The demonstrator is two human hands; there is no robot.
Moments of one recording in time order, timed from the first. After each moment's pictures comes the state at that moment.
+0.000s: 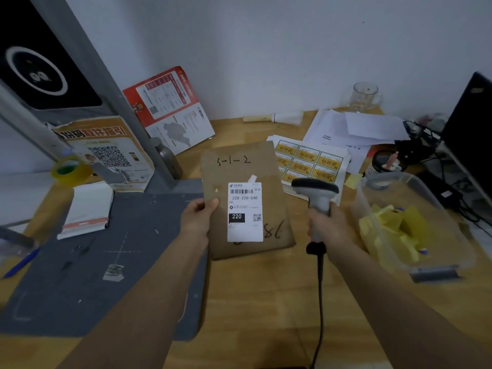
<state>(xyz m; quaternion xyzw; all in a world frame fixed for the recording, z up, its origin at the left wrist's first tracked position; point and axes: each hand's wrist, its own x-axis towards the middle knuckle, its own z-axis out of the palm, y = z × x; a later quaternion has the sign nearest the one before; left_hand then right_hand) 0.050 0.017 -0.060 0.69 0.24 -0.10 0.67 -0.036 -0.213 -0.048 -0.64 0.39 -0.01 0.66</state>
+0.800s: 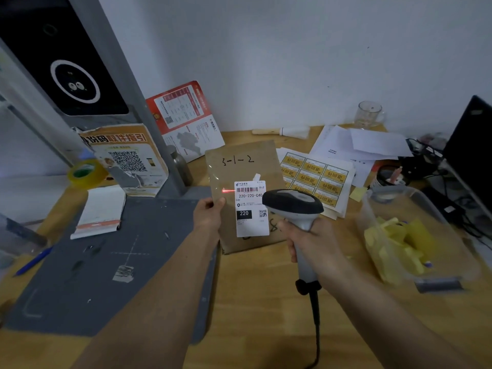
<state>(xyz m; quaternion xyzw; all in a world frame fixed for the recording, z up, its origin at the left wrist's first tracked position) 0.062 0.015 -0.052 0.70 0.25 -0.06 0.67 -0.078 -0.148 0.024 -0.73 0.18 -0.01 0.66</state>
